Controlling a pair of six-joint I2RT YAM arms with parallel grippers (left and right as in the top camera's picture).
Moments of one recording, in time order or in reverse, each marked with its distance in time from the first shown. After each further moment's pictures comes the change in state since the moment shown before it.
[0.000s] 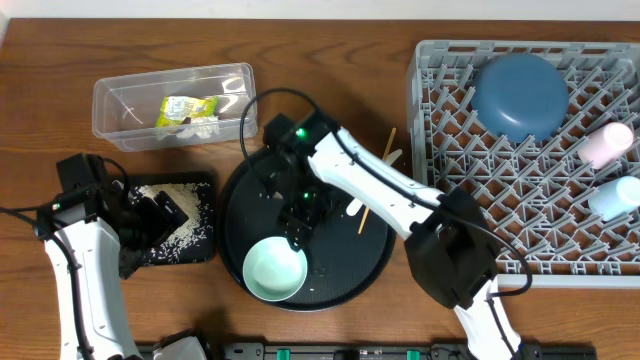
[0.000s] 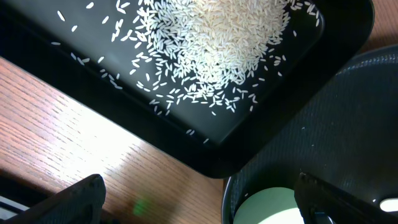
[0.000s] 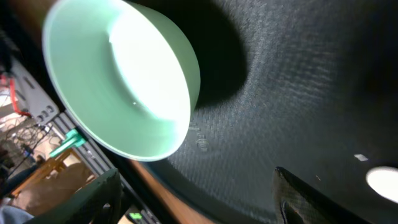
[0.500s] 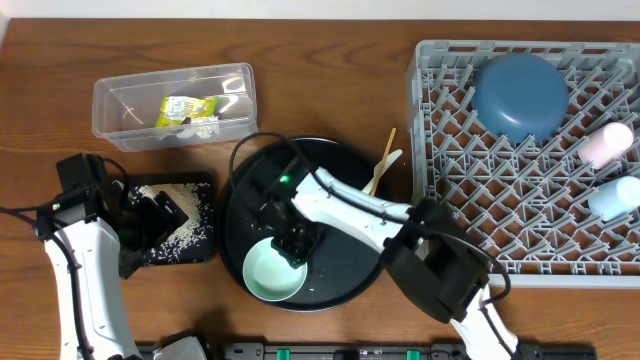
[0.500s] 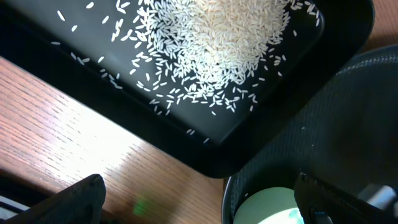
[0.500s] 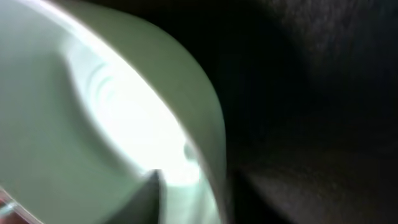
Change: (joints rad) left arm 0.000 0.000 0.000 0.000 0.000 0.000; right arm 0.114 0.002 -0.227 0.283 0.055 0.129
